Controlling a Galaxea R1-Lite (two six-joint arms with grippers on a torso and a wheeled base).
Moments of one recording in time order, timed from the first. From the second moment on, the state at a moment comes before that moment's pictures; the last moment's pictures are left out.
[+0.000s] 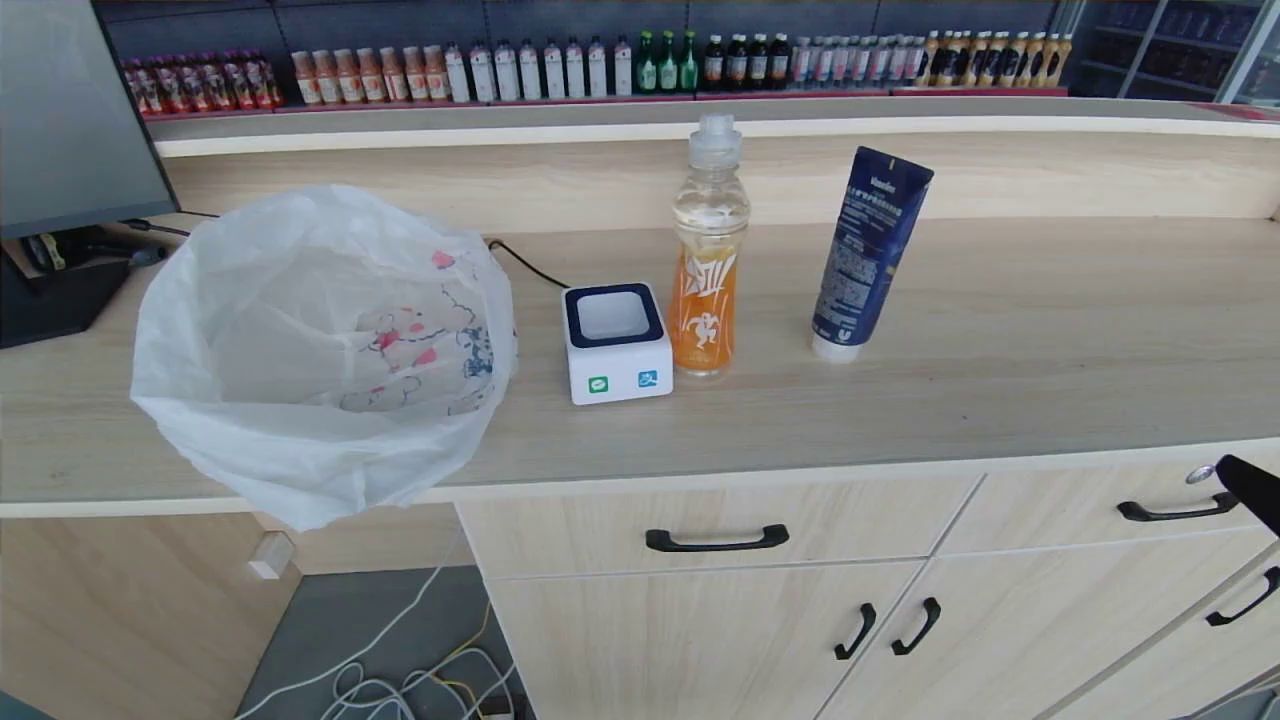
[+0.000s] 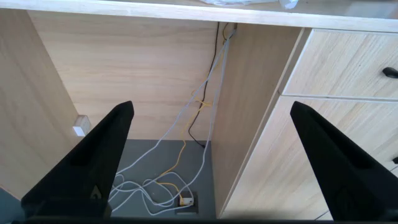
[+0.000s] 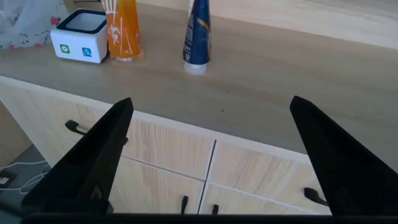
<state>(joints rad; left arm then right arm) 0.00 0.00 0.00 0.00 0.00 0.00 0.16 0.79 -0.36 -0.52 0.14 -0.15</state>
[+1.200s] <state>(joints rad) 0.00 0.00 0.00 0.00 0.00 0.00 0.66 1.45 -0.69 -0.85 -0.44 0.00</state>
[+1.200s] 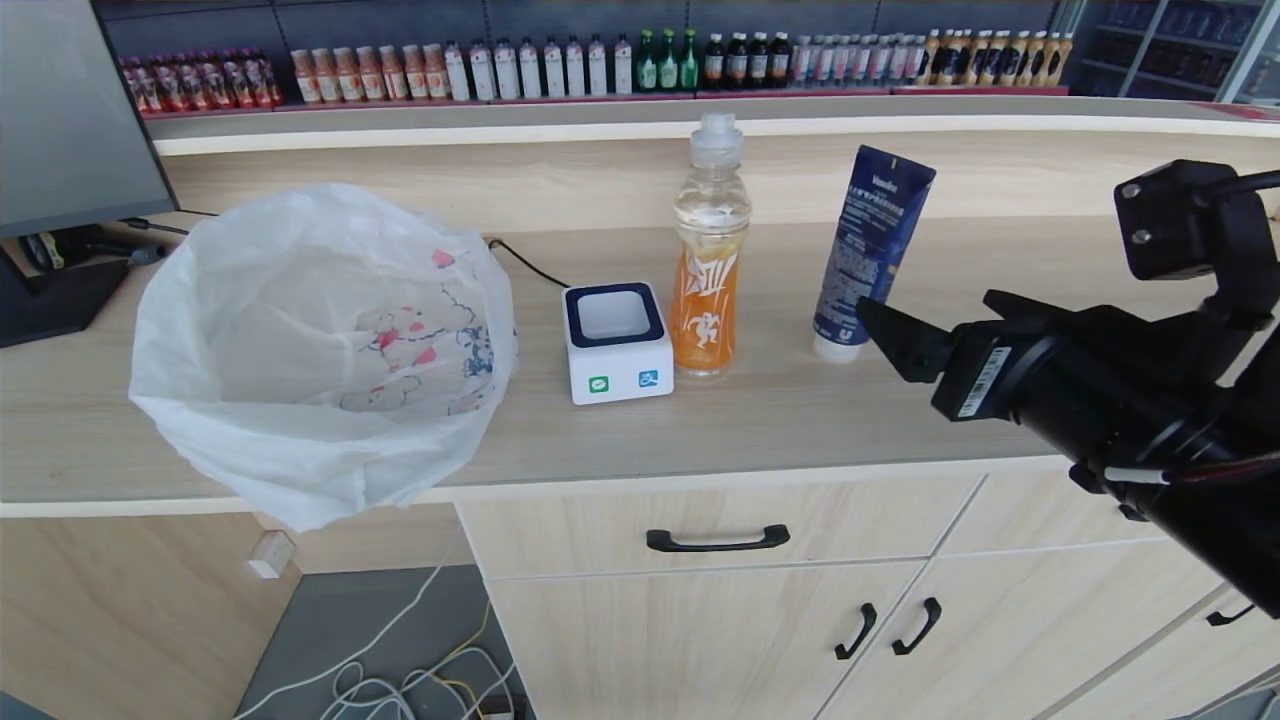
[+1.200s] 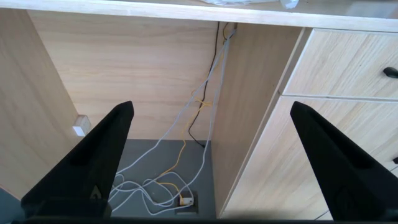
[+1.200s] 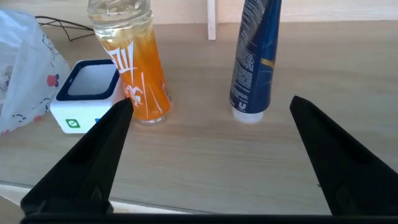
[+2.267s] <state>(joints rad) 0.00 0.00 0.00 0.00 0.00 0.00 0.70 1.82 -0.91 -1.22 -0.42 -0.17</state>
